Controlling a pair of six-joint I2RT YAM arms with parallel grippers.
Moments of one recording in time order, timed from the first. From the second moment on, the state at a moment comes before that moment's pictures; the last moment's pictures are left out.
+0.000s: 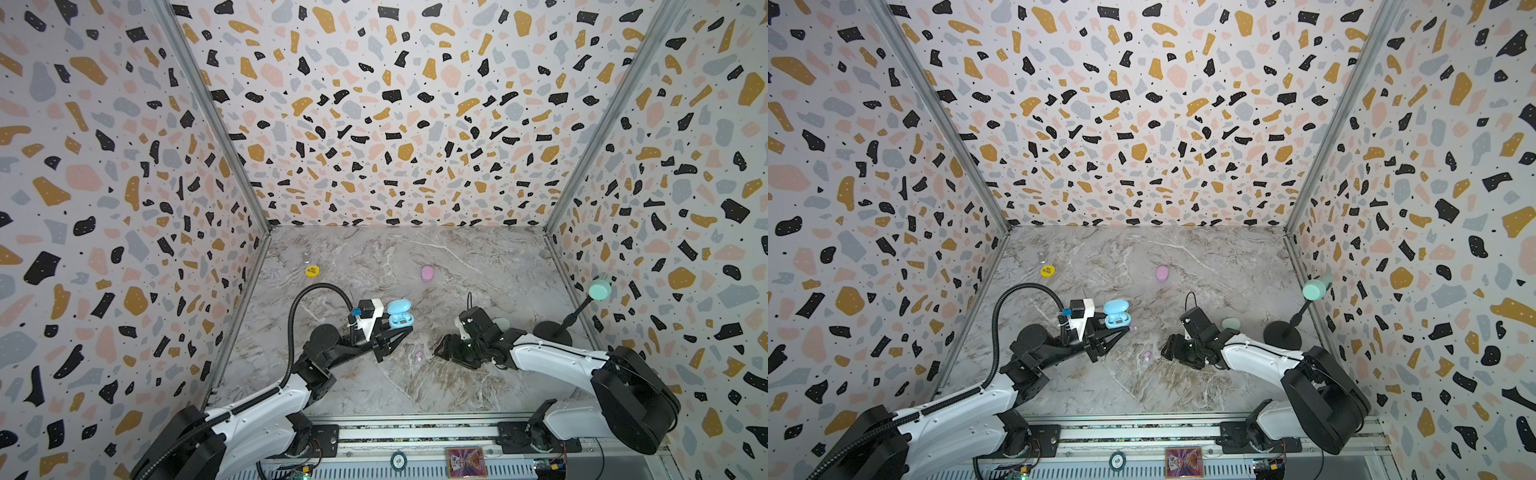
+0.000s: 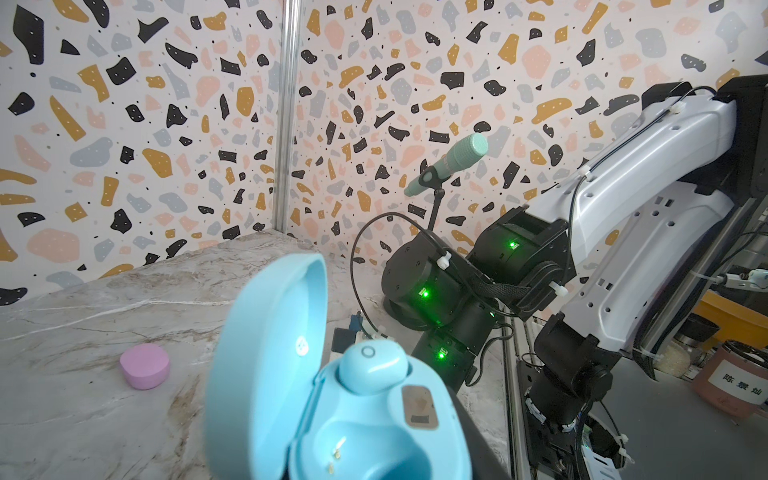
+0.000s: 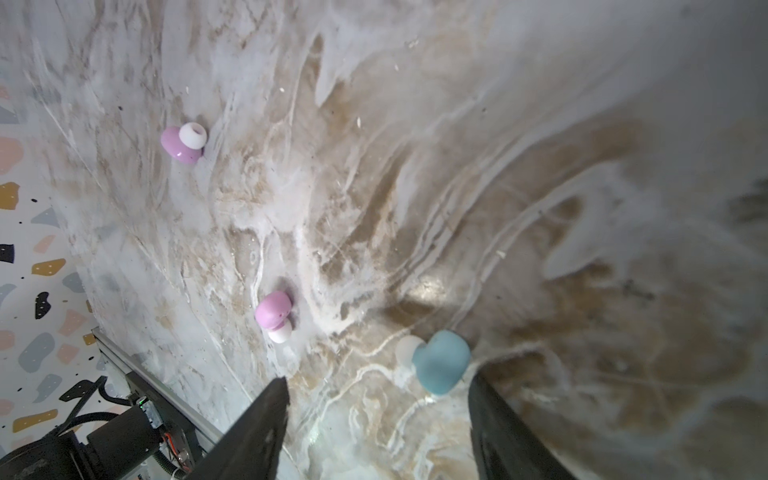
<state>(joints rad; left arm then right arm) -0.67 0.99 0.28 0.82 0.51 -0.25 0.69 1.35 0.57 -0.23 -0.31 0.89</state>
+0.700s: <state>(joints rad) -0.67 0.99 0.28 0.79 0.51 -0.24 0.69 1.36 0.63 -0.21 -0.35 0.90</state>
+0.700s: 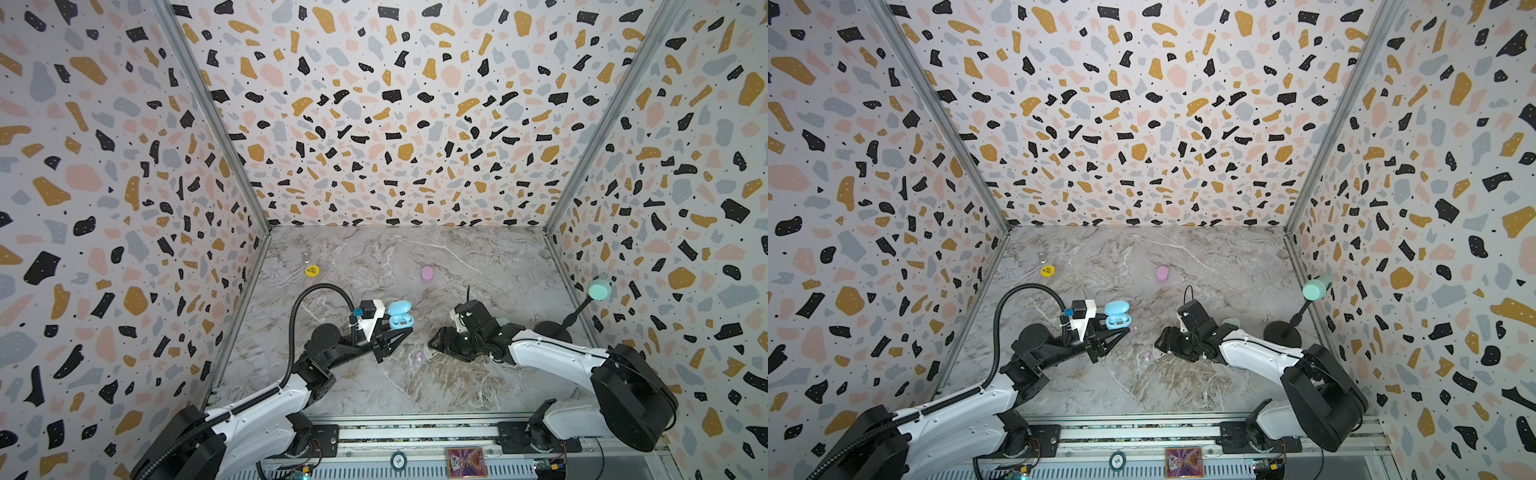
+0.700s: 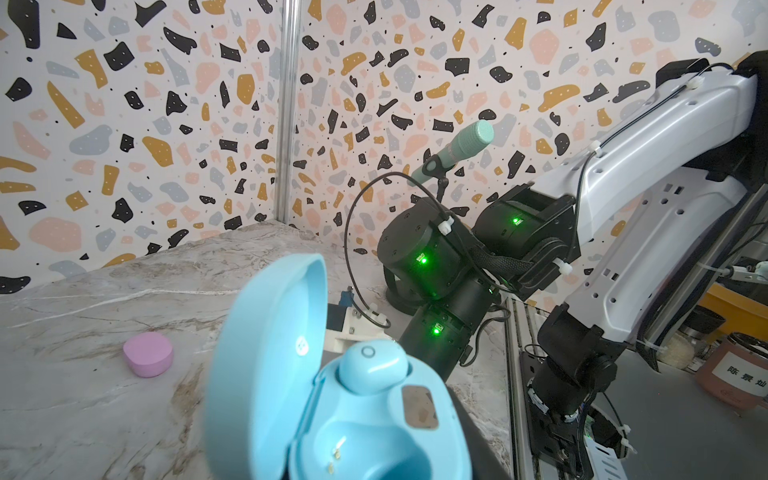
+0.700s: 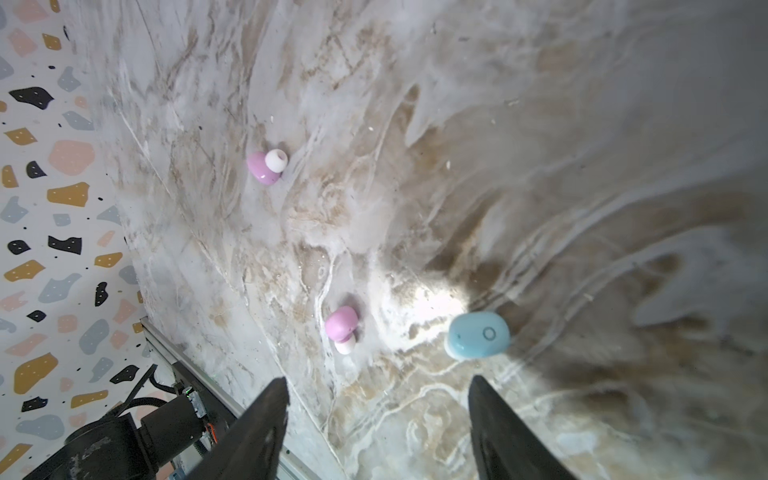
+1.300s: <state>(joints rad) -0.67 0.98 0.28 0.79 0.51 -0.24 0.67 1.45 0.69 -0.30 -0.28 0.89</state>
